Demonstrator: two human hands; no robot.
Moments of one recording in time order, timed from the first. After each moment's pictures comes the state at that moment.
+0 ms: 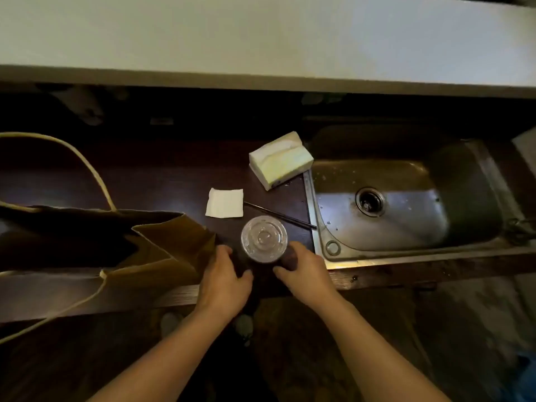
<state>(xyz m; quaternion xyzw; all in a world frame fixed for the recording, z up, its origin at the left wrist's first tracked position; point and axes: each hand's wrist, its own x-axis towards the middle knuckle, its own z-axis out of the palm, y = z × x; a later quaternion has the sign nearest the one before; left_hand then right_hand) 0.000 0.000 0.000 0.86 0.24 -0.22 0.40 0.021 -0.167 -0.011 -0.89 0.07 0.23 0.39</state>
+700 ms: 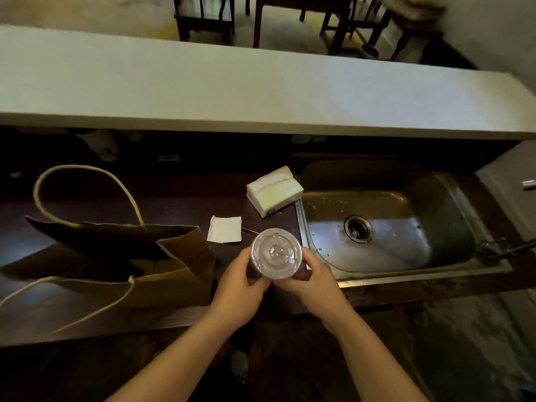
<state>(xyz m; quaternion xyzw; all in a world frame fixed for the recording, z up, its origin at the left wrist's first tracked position) 0.003 -0.010 0.041 0.75 0.11 -0.17 0.63 0.015 -0.174 0.051 -0.79 0.06 0.18 0.58</state>
